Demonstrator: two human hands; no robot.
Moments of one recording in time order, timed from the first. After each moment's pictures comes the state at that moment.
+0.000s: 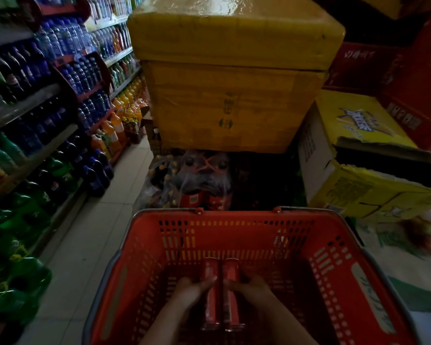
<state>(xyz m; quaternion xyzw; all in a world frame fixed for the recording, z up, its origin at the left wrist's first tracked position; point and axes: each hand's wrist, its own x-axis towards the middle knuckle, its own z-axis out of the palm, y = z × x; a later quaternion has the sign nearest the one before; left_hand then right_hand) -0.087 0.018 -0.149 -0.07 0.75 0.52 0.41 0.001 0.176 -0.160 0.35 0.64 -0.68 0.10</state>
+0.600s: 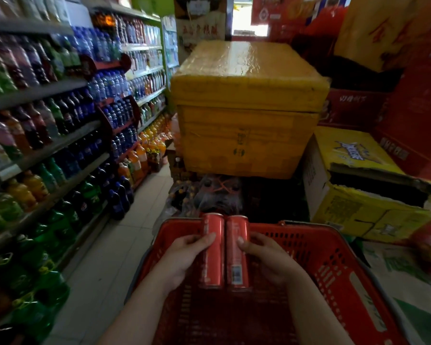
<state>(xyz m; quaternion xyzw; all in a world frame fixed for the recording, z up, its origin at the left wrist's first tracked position) -0.098 -0.020 -0.003 0.03 0.64 0.69 0.33 -0.012 0.172 -0.009 0.20 0.60 -0.78 0.01</state>
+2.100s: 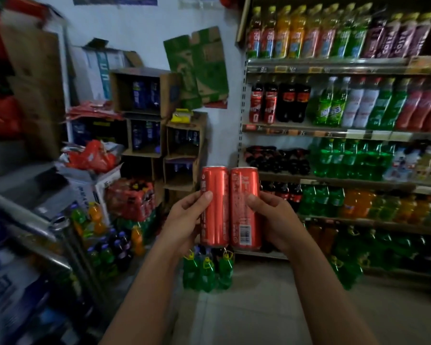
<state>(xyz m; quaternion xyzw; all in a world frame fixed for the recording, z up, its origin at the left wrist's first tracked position) 0.361 -0.448 0.115 -0.29 0.51 0.69 -0.42 0.174 -0.373 0.117 -0.41 0.47 -0.62 0.48</state>
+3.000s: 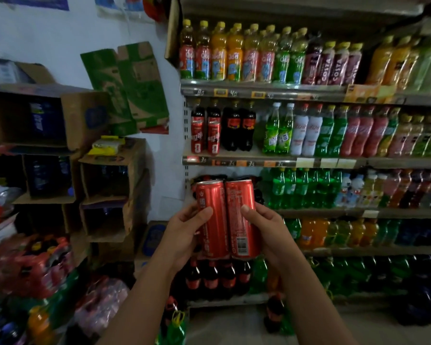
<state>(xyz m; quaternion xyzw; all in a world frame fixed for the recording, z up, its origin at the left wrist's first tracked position) 0.120 -0.609 0.119 -0.21 0.52 0.75 -0.36 -0.038 -0.499 0.129 -0.37 0.50 -0.69 0.38</state>
